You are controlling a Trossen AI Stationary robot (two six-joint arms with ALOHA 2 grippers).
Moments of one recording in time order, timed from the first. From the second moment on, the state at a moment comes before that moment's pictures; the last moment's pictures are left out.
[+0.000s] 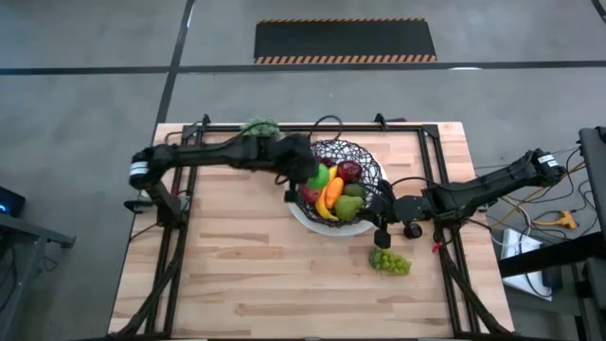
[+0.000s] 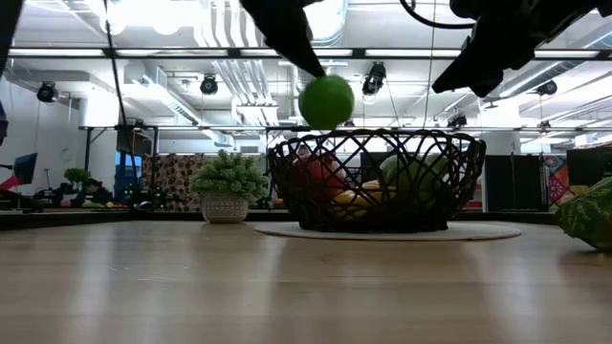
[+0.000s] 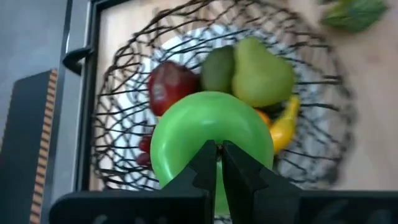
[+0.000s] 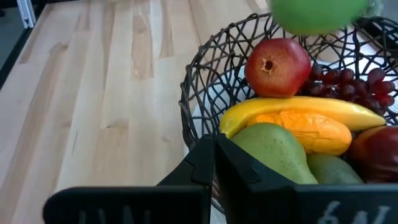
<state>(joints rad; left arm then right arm) 0.13 1.69 1.63 -0.74 -0.08 0.35 0.27 1.03 0.63 -0.21 0.29 0.28</state>
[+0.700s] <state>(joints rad) 0.27 1.89 1.72 -0.80 -0.08 0.35 0.27 1.04 0.63 -0.19 0.32 0.29</state>
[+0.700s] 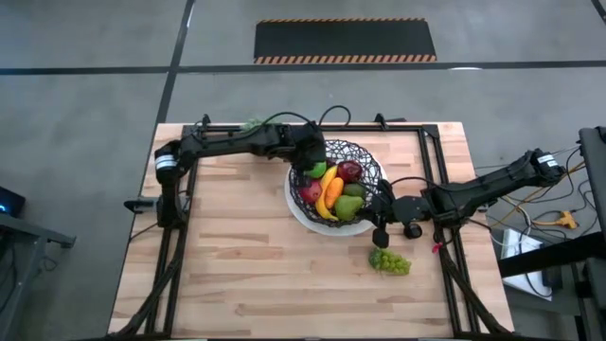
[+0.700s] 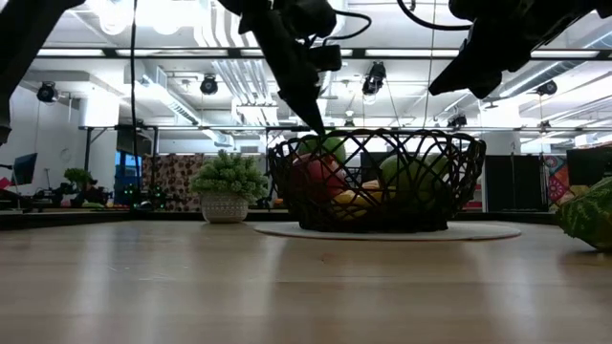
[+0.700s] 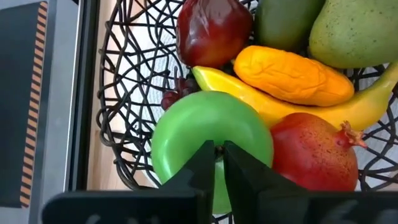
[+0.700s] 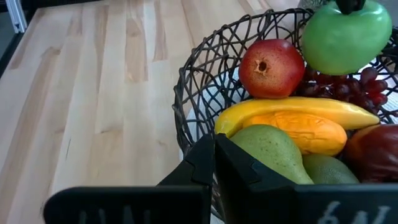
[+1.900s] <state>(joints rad) 0.08 1.56 1.36 -0.49 -0.06 0.32 0.46 1.04 0.64 -0.12 0.29 0.61</state>
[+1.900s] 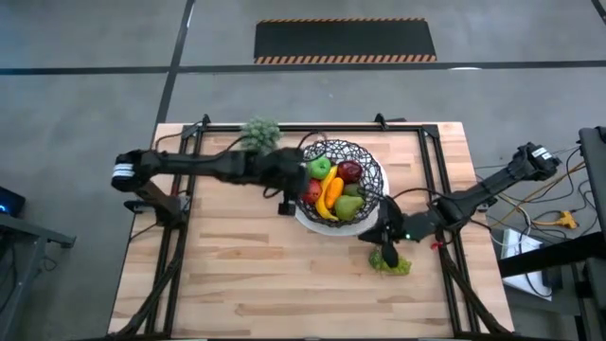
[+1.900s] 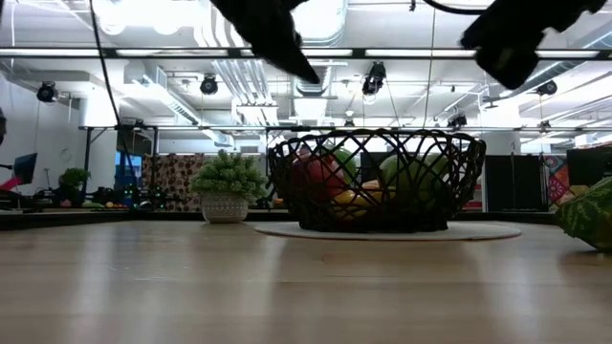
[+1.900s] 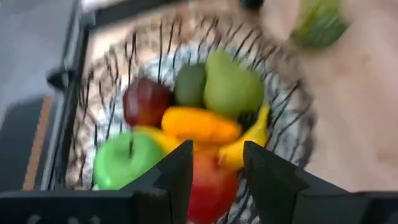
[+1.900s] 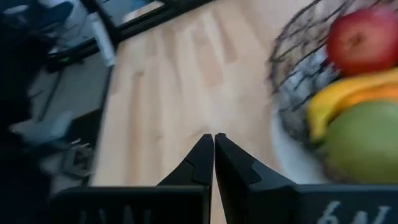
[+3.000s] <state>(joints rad) -0.09 1.23 1.01 -0.08 -0.06 0.29 0.75 1.65 1.18 -1.02 0.30 1.05</state>
